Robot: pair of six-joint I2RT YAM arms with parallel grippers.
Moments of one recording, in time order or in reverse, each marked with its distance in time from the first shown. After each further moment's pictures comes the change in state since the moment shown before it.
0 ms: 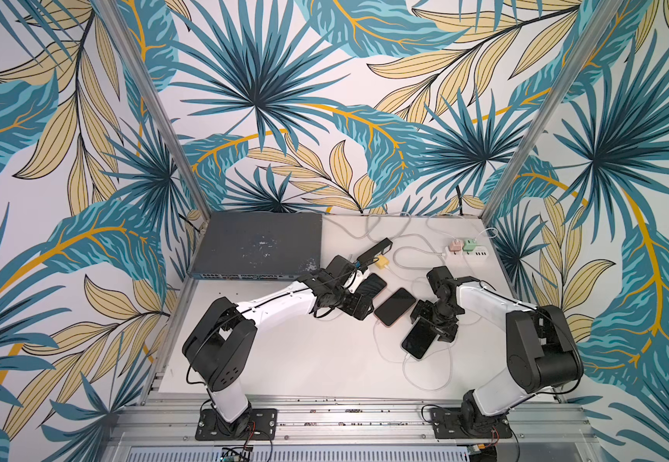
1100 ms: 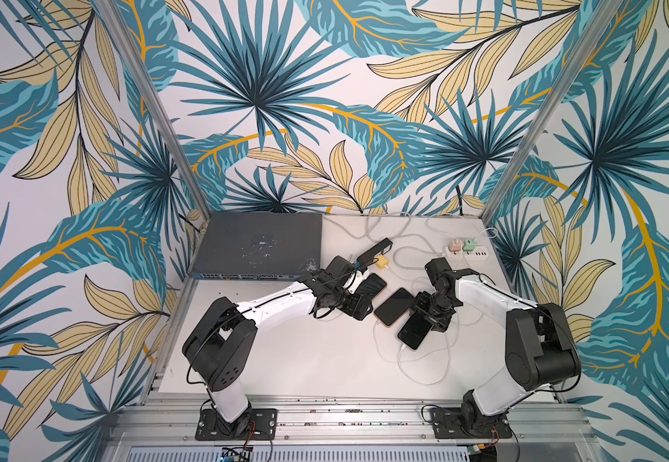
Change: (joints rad) left arm 0.000 0.000 -0.004 0.002 0.008 0.001; right arm 0.003 0.008 0.104 -0.031 -0.037 0.035
